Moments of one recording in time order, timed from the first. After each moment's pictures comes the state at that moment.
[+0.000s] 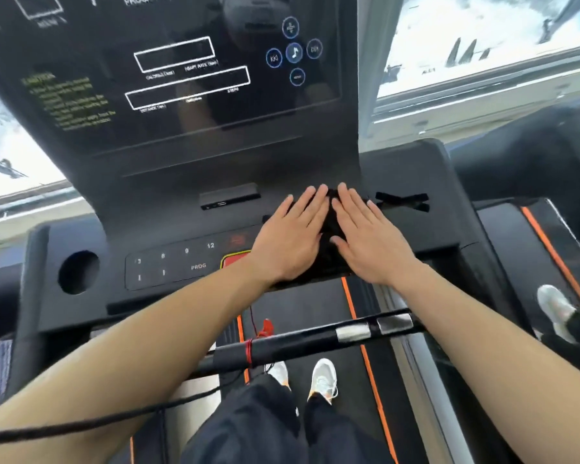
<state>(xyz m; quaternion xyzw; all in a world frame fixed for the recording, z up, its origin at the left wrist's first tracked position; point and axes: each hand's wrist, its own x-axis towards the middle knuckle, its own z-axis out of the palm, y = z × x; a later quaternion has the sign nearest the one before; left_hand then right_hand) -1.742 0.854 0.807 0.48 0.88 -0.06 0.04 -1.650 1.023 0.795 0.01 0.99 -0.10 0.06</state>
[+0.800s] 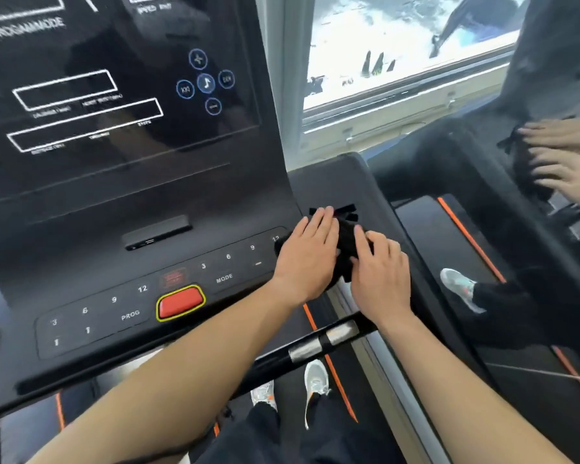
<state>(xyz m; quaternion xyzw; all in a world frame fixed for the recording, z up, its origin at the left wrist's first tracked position) -1.691 0.965 0.794 0.53 0.85 0.02 0.08 -1.566 1.061 0.790 0.30 0.95 -0.05 -0.07</state>
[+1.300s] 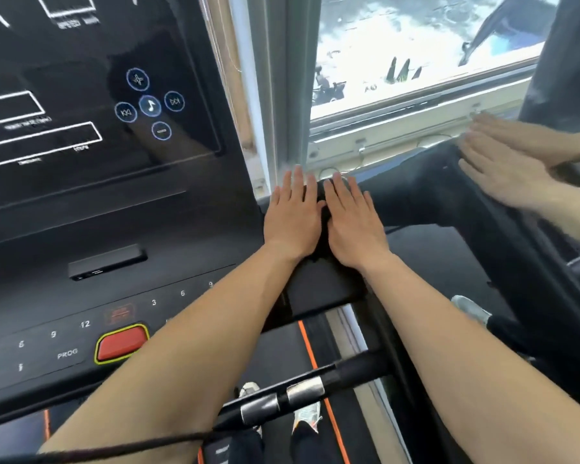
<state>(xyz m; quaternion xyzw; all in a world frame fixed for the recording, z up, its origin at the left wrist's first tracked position) -1.770 1.075 0.783 0.37 0.92 0.07 0.09 -1.686 1.181 0.785 0.17 0.98 -0.11 0.03</state>
